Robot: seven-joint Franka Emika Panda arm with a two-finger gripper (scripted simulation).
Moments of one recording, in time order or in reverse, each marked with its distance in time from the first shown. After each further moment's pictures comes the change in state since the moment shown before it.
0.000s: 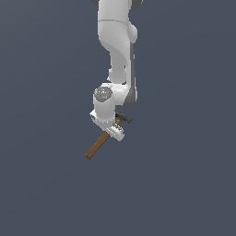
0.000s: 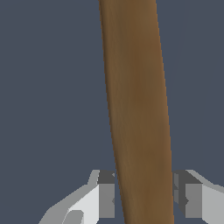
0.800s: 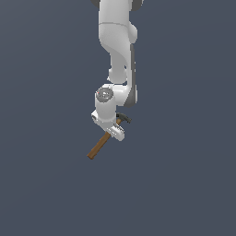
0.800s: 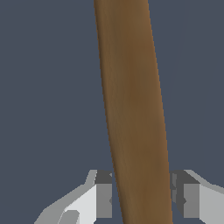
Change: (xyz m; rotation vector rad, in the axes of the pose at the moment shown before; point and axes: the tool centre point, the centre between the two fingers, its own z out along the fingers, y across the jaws) arm -0.006 0.000 0.009 0.002 0.003 0.001
